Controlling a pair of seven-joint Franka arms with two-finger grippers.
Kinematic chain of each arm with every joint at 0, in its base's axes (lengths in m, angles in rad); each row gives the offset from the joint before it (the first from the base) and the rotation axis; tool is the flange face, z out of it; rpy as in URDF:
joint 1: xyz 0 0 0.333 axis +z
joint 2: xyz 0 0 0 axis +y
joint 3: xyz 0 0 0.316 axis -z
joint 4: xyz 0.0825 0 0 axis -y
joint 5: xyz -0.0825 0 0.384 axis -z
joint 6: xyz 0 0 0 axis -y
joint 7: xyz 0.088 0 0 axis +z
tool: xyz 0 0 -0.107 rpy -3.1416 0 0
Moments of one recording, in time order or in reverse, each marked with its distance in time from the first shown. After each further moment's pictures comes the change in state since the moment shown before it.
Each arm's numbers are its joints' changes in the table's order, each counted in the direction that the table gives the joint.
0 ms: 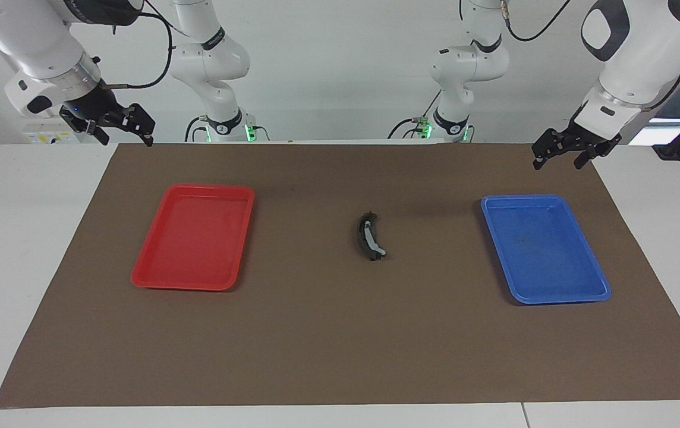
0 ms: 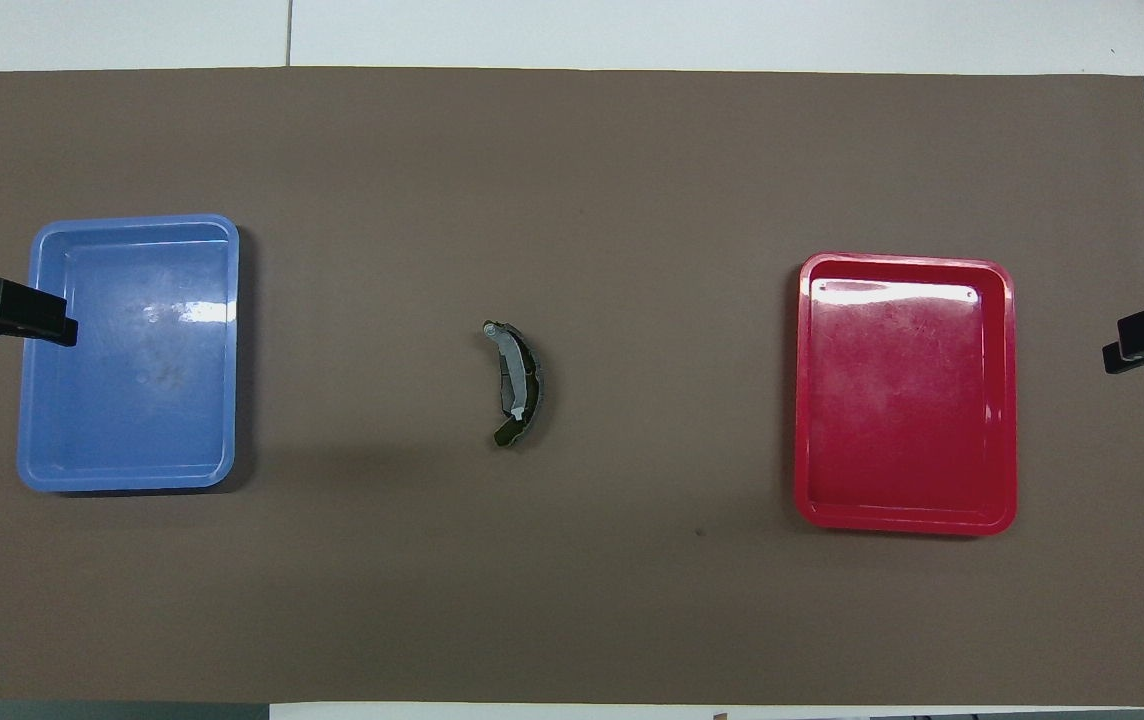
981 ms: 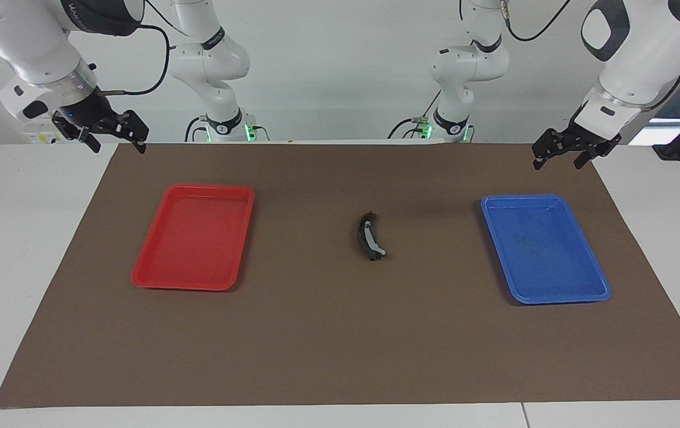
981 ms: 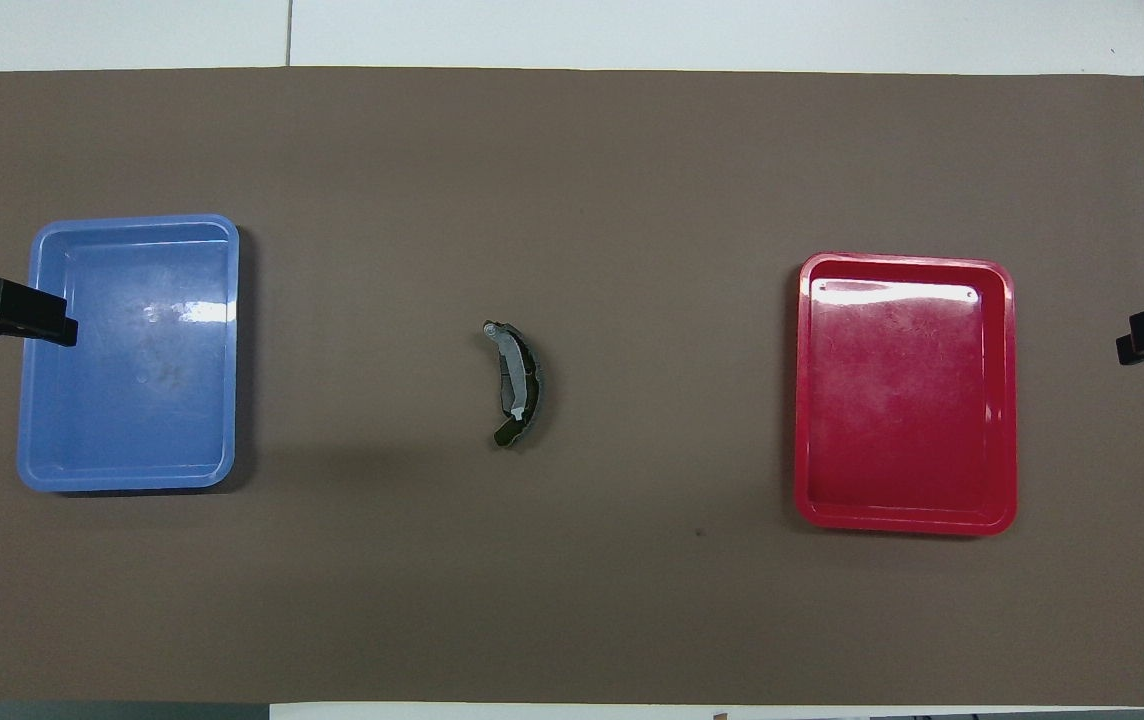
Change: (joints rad) left arm 0.000 0.000 0.000 0.000 0.000 0.000 0.000; right arm -0.015 -0.010 -0.002 -0.026 0.039 0.062 0.060
